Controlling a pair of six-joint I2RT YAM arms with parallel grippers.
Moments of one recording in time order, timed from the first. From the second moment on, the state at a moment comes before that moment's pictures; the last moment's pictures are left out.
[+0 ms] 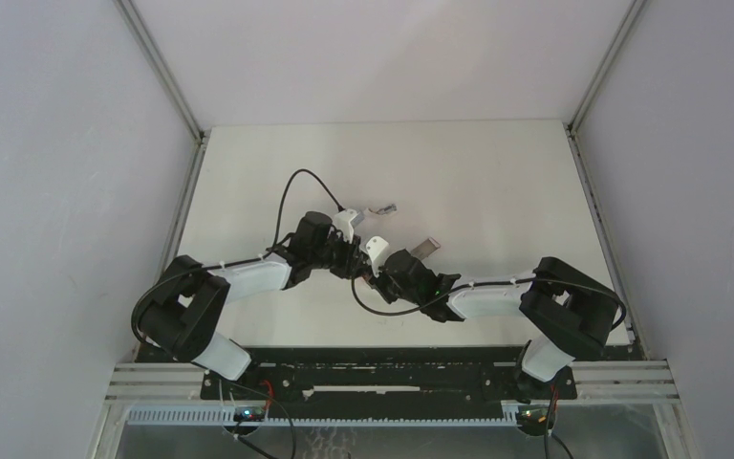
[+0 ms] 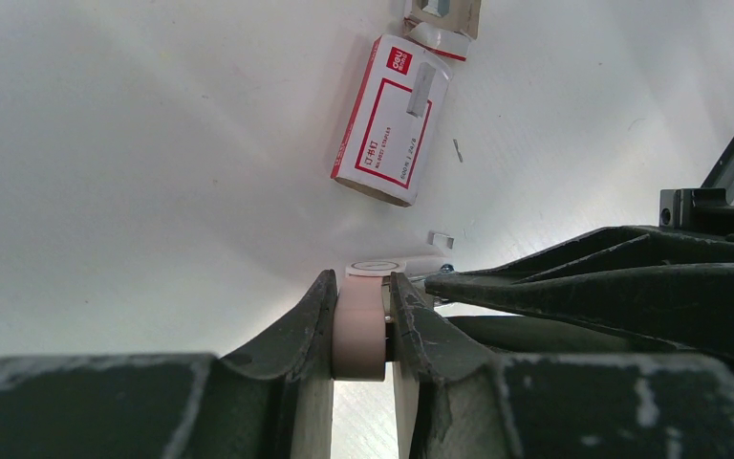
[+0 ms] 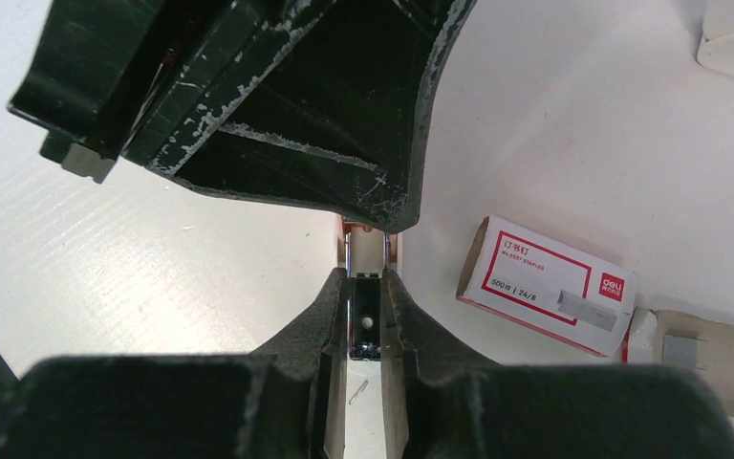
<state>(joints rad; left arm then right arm) -0.58 1.52 0.66 0.16 0.42 -0.27 1.01 1.58 0.66 0.32 0.12 0.04</state>
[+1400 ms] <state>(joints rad) -0.58 1.52 0.66 0.16 0.42 -0.27 0.95 1.51 0.80 0.08 0.10 0.15</state>
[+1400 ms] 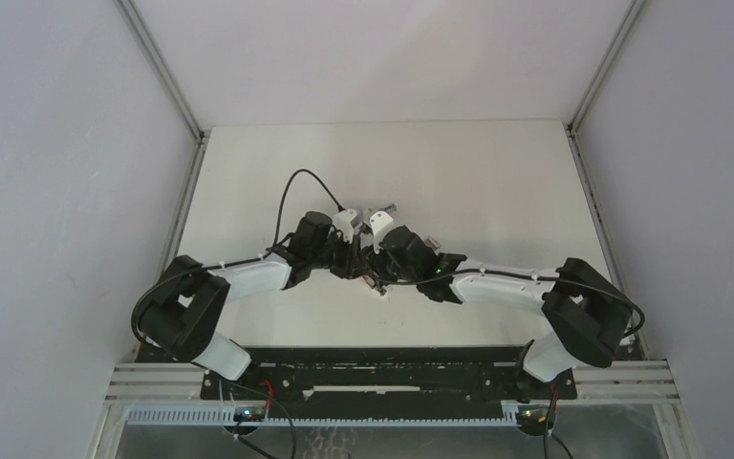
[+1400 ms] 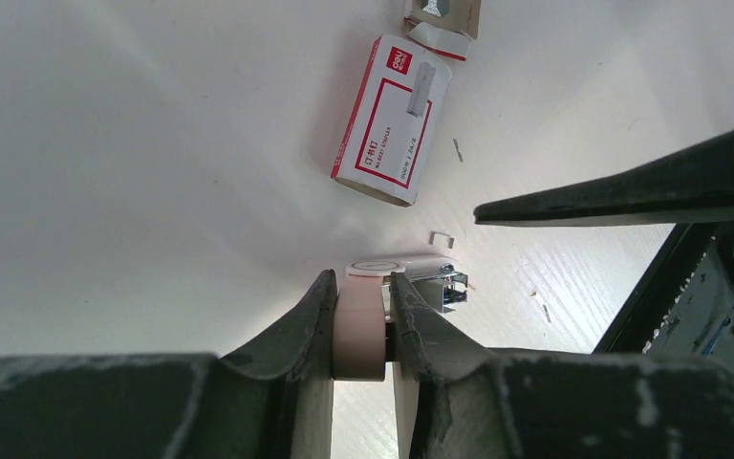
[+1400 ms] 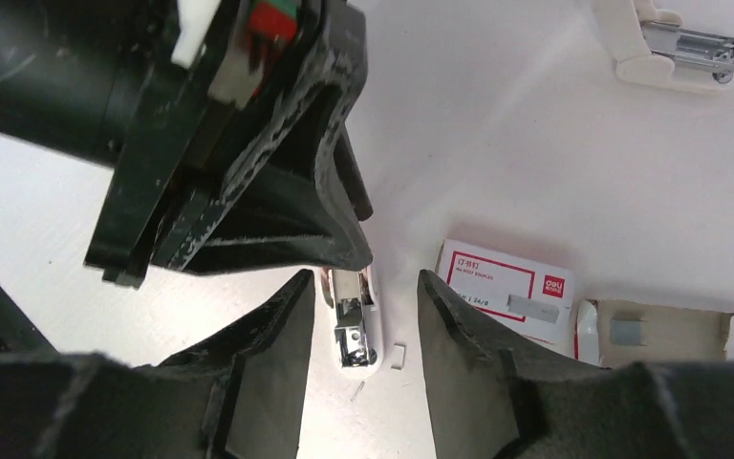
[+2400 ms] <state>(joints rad) -0.58 1.52 0.66 0.16 0.42 -0.27 0.95 1.63 0.87 -0.08 0.15 0.19</state>
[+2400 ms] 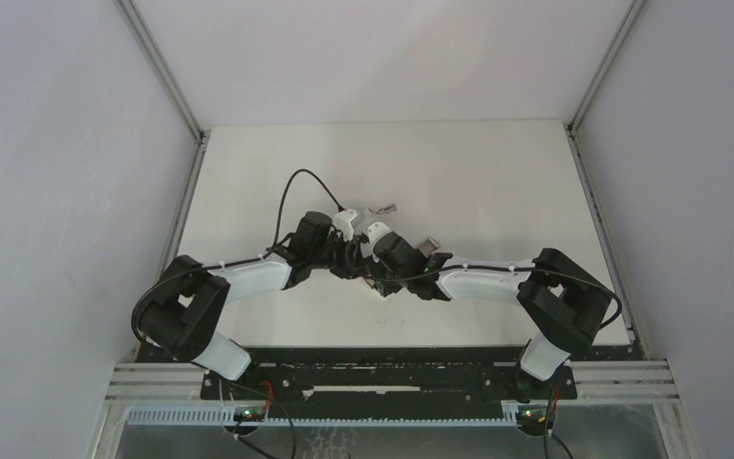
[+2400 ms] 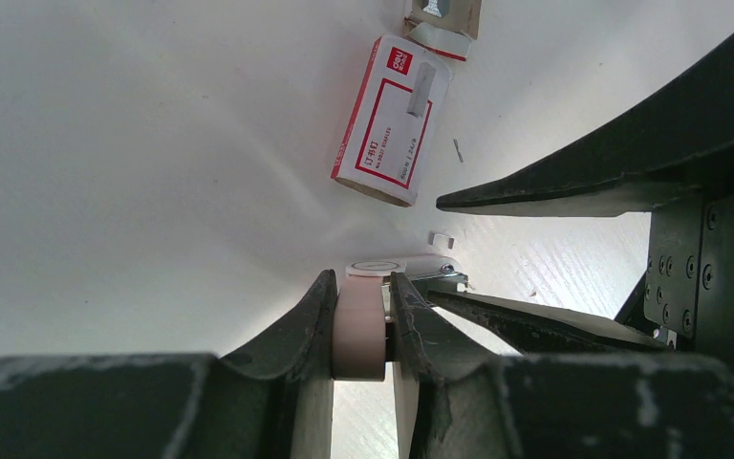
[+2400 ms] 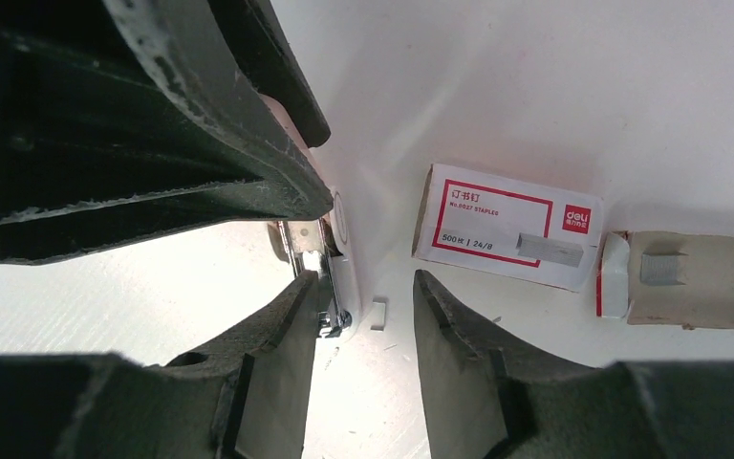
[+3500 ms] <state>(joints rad) -0.58 1.52 0.66 0.15 0.42 -0.27 0.96 1.57 0.84 -0.12 0.16 0.22</state>
